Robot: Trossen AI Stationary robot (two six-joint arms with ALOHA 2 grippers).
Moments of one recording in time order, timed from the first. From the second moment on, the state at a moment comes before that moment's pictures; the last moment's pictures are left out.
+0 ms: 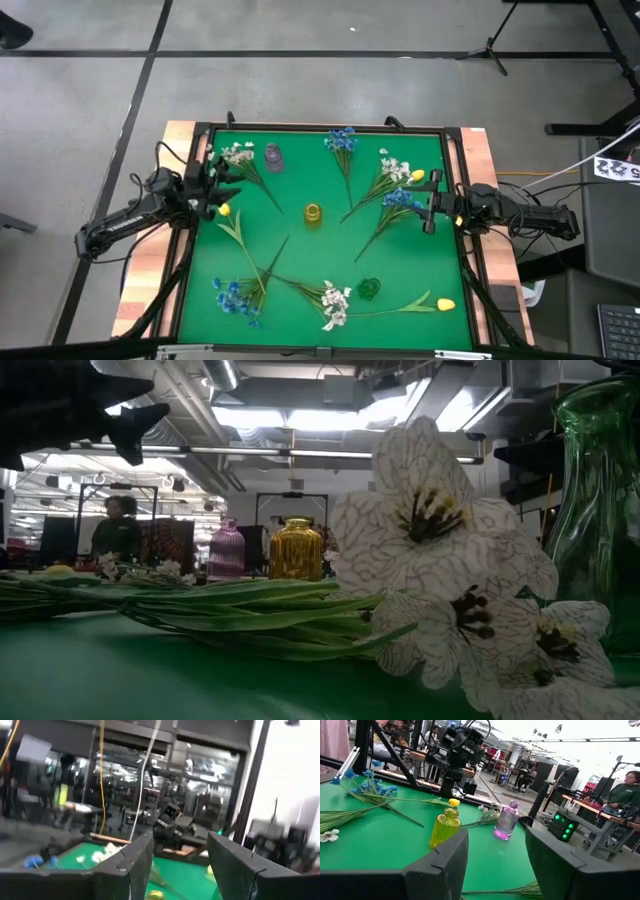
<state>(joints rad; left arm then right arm) 0.48 0.01 0.01 0.32 0.40 -0.41 -0.07 0.00 0.01 0.05 0.04 -0.34</state>
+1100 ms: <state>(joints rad) 0.04 0.88 0.62 -0.56 0.07 -0.76 -0.07 0.00 0.01 0.05 0.17 -0.35</state>
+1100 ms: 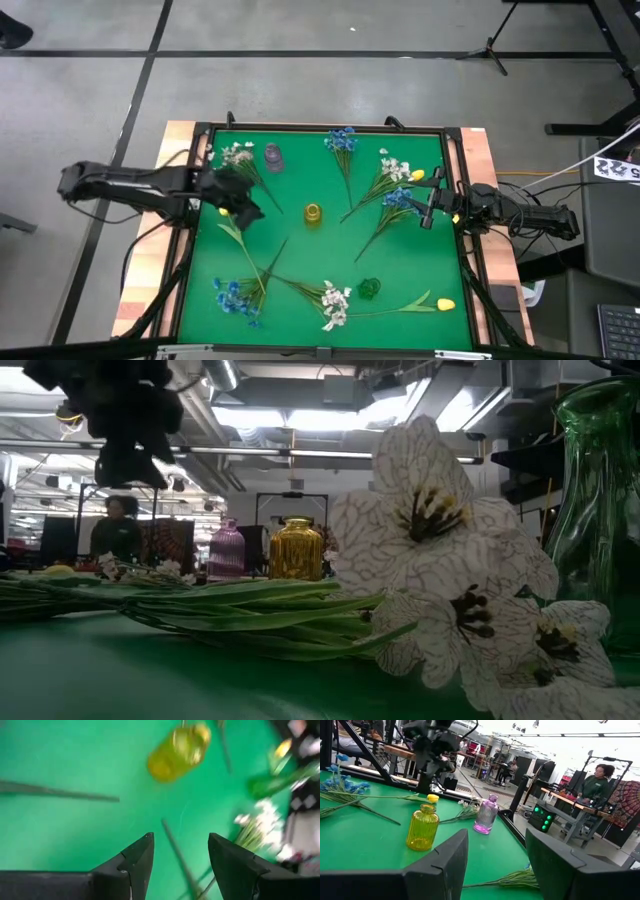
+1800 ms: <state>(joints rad) -0.15 1.17 0.69 -0.49 -0.09 -1.41 -0.07 0.00 0.01 0.05 0.17 -0.35</state>
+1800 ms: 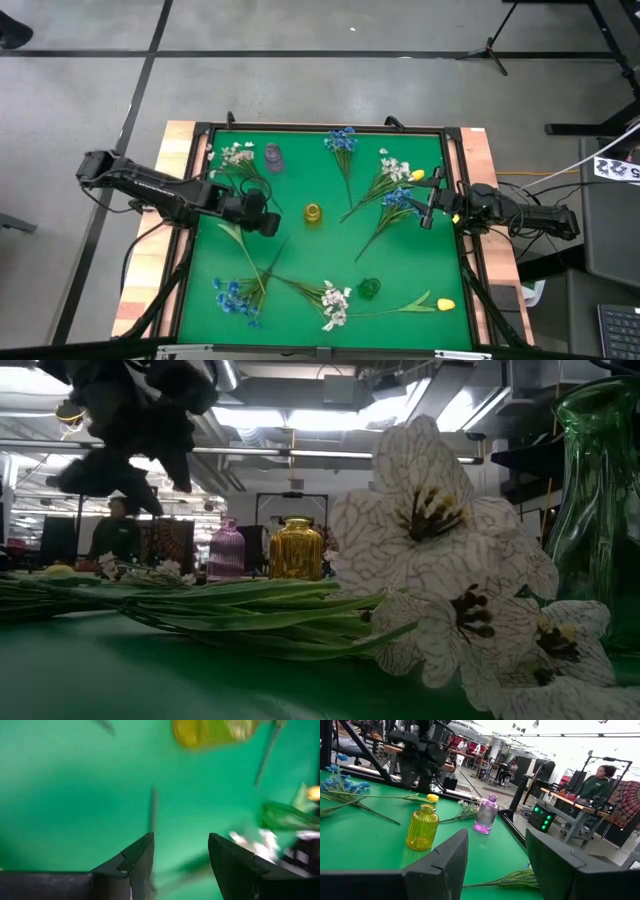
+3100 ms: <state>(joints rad) -0.49 1.33 0.69 -0.87 -0.20 -2.42 -0.07 0.00 0.01 0.04 0.16 -0.35</state>
